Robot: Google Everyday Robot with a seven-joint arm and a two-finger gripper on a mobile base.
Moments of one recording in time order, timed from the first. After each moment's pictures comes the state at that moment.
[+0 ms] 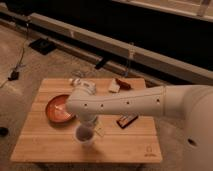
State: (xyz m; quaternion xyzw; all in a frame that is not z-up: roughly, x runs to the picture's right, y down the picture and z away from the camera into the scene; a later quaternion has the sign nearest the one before) arm -0.080 0.178 0.702 -0.28 -0.14 -0.44 0.84
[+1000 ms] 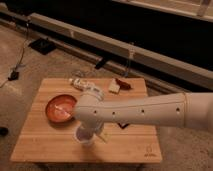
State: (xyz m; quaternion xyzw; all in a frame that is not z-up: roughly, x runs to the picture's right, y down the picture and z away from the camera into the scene) arm -0.053 0.203 0.686 -0.27 -0.17 -0.47 0.82
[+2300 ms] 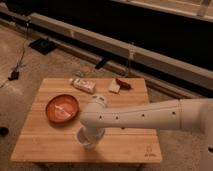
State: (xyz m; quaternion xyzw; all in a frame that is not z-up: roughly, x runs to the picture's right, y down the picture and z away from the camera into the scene) arm -0.066 0.247 0.711 -0.28 -0.23 -0.47 0.80
